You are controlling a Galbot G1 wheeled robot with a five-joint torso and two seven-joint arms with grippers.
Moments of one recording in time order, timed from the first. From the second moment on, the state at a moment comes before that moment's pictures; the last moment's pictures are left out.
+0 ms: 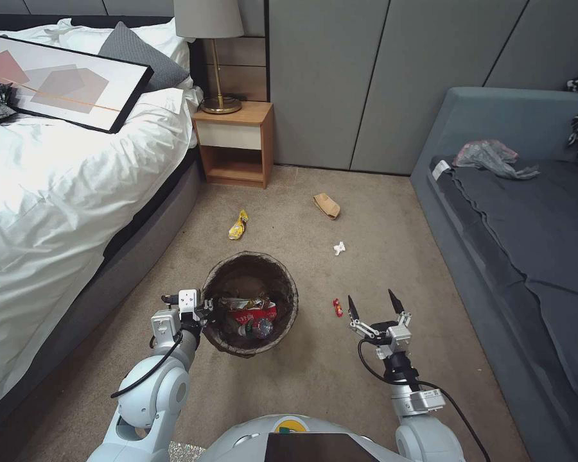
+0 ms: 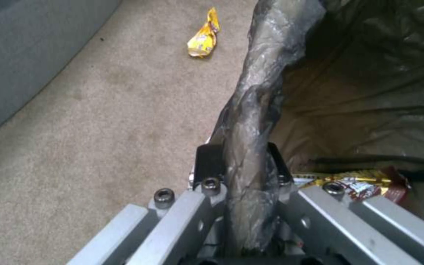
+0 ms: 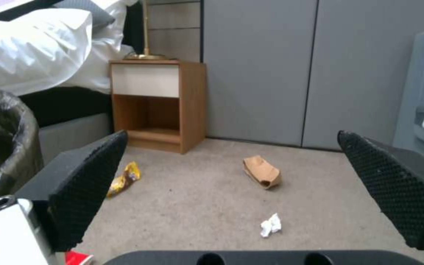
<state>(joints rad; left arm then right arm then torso) 1.56 -1.40 -0.51 -2.24 -0.36 0.63 -0.20 -1.74 1.39 0.54 1.93 0.15 0.53 -0.10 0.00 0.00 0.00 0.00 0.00</state>
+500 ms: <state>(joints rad) 1.57 -1.42 -0.51 -2.24 -0.35 0.63 -0.20 -1.70 1.39 0.53 1.90 0.14 0.53 -0.09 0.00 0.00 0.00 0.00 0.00</state>
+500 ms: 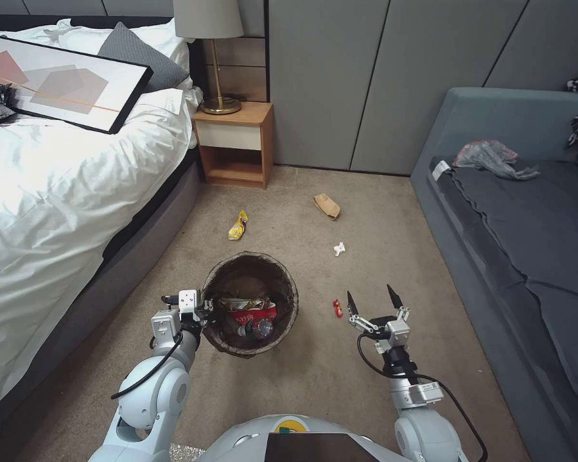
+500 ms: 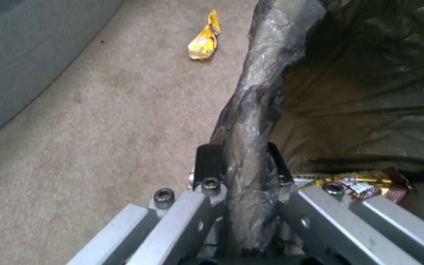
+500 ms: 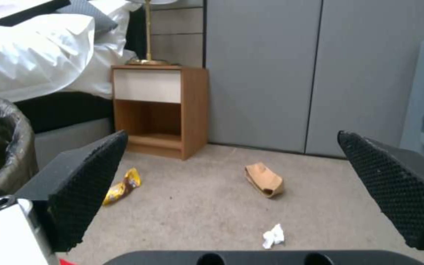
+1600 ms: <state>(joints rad) 1.56 -1.42 -0.51 -2.24 -0.34 0.63 -0.20 -1.68 1.32 0.47 1.89 0.07 0.37 -0.03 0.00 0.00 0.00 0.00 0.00</state>
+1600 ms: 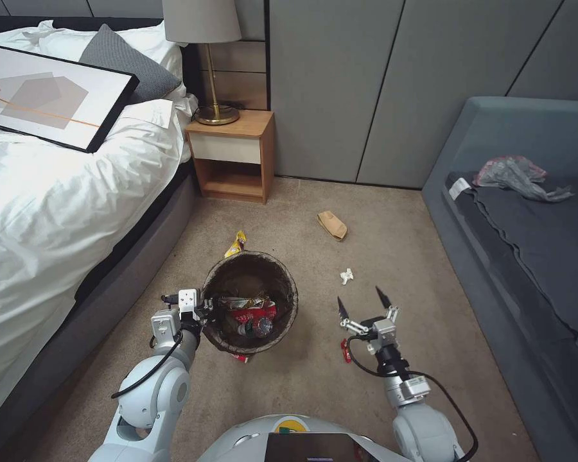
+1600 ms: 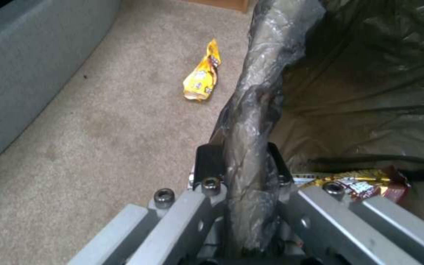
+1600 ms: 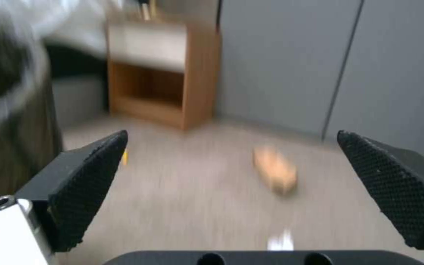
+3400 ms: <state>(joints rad) 1.58 -1.43 -0.50 -2.25 -0.32 0.63 -0.20 -1.35 1.24 0.27 1.54 0.45 -0.46 0.19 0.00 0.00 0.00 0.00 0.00</state>
